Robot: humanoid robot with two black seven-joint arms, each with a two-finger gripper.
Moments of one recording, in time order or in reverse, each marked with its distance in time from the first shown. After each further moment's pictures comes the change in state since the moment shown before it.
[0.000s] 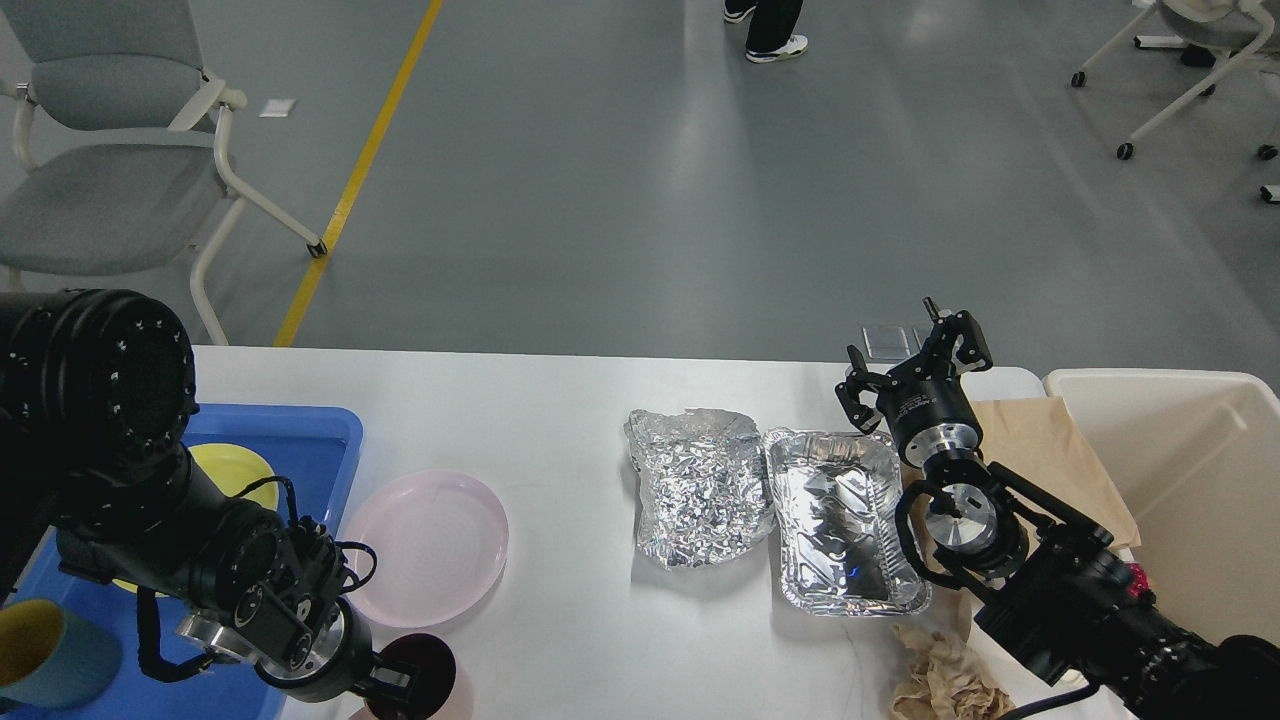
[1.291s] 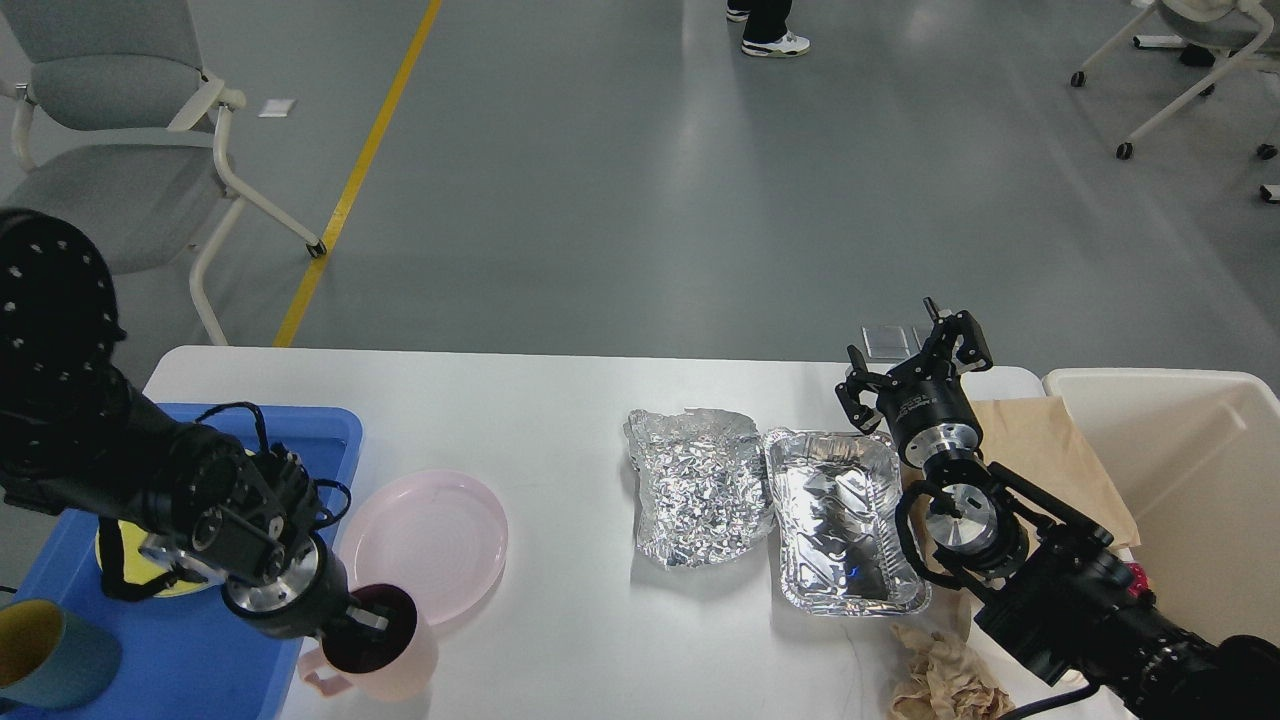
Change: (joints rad) left arm -0.221 0.128 0.002 -0.003 0.013 -0.259 -0.050; right arm 0.000 0.000 0.000 0.000 0.000 0.000 0.000
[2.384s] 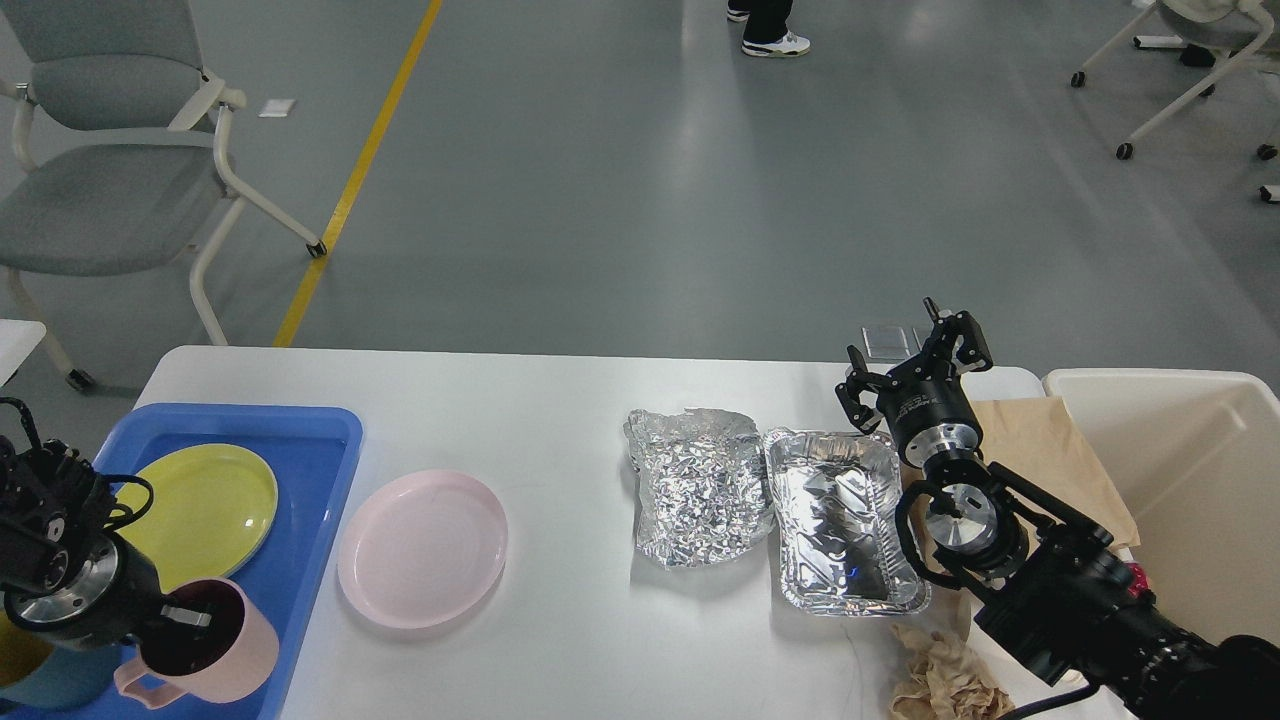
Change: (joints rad) left arm 0.093 0.268 0.187 0.042 0.162 0.085 -0.073; right arm 0.000 0.000 0.000 -0.001 0.000 0.000 0.000
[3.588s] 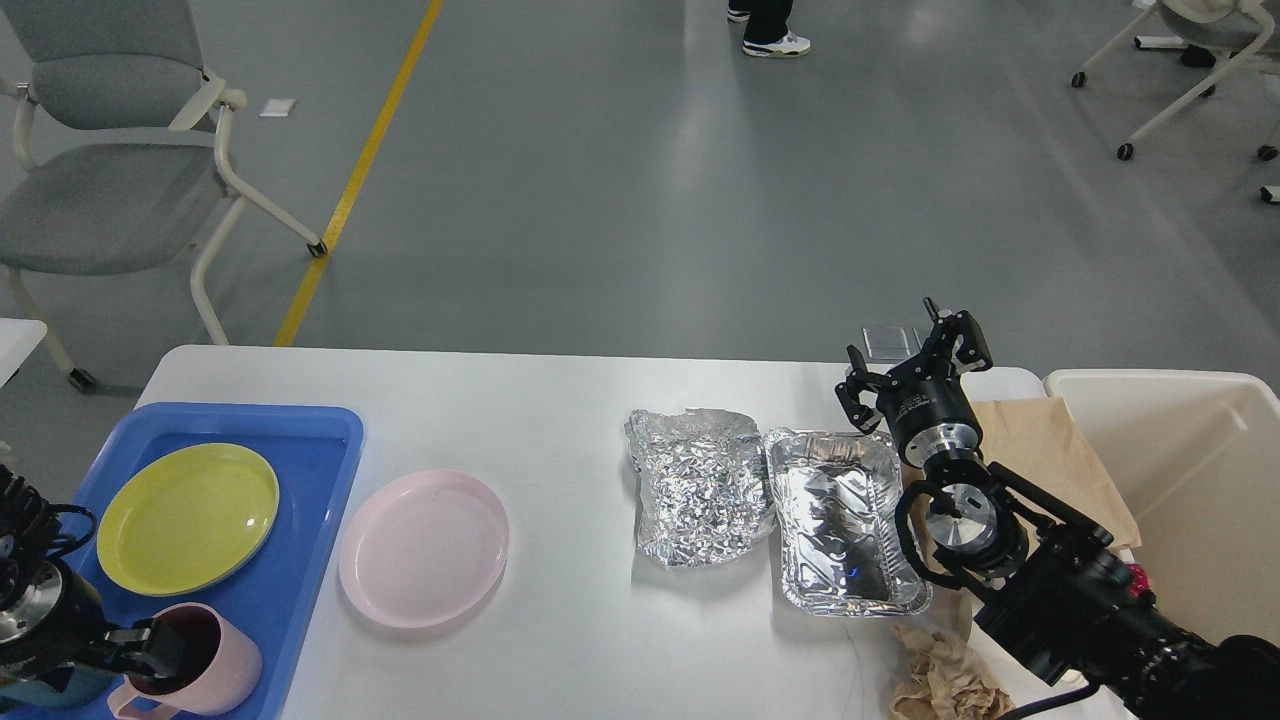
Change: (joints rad) left arm 0.142 0.100 -0.063 0.198 0.031 -0.157 -0.038; right arm 0.000 0.000 0.000 0.001 0.000 0.000 0.000
